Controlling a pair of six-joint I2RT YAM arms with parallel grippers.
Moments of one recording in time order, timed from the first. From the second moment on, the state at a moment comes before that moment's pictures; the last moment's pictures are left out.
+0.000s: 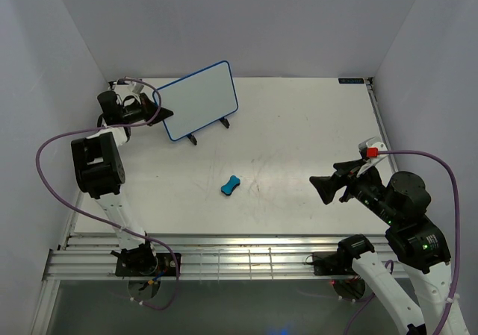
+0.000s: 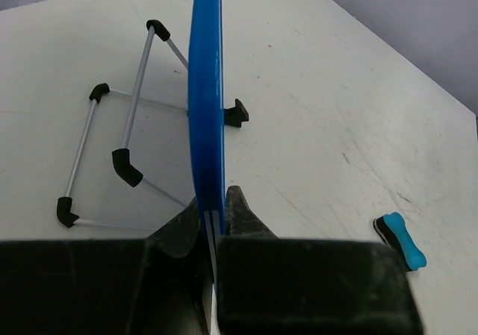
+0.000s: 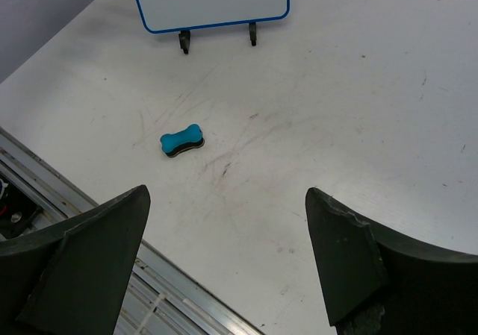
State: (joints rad) left arm 0.25 2.02 1.27 0.51 1.30 -0.14; right arm 0.39 0.41 0.92 -0.70 -0.28 0.12
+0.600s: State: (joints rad) left arm 0.24 2.04 1.27 0.49 1.30 -0.11; right arm 0.39 0.41 0.92 -0.69 -0.28 0.12
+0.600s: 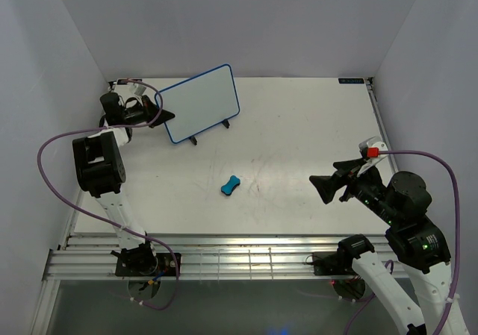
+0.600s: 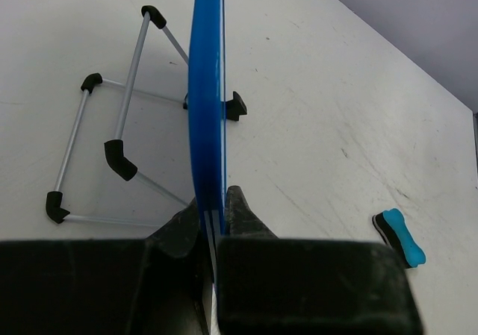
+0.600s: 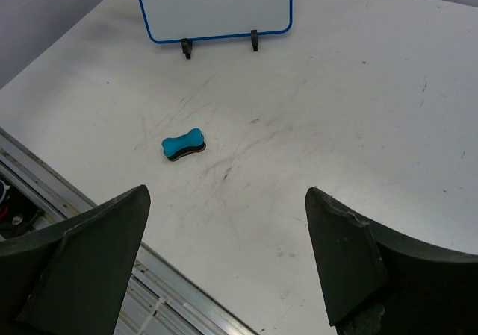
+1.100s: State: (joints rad) left arm 0.25 2.04 1.22 0.47 1.27 -0.08; right arm 0.39 0.41 0.92 -0.68 -0.30 0.12
